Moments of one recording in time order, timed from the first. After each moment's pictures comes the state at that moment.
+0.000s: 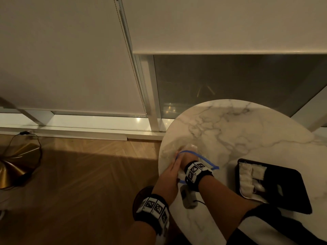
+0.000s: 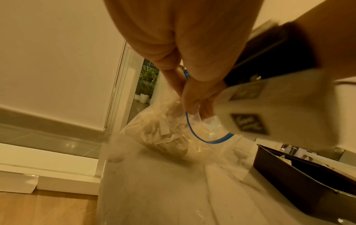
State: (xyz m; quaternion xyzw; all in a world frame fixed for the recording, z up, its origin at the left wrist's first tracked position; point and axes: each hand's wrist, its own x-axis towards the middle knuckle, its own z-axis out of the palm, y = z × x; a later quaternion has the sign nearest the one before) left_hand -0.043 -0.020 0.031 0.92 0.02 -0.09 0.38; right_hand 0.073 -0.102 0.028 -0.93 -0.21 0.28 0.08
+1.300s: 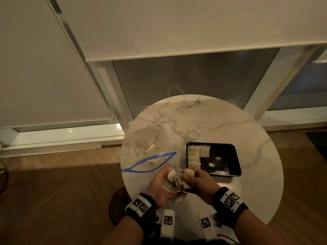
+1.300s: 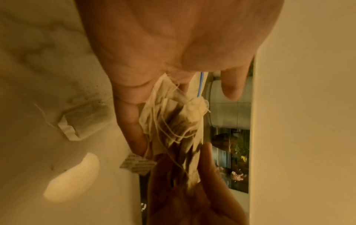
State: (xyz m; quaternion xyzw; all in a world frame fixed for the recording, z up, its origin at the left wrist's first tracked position) left_hand -0.074 -0.172 0.034 0.42 0.29 -0.33 0.79; right_hand -0.058 -0.345 0.028 -0.54 0.15 0.32 0.76
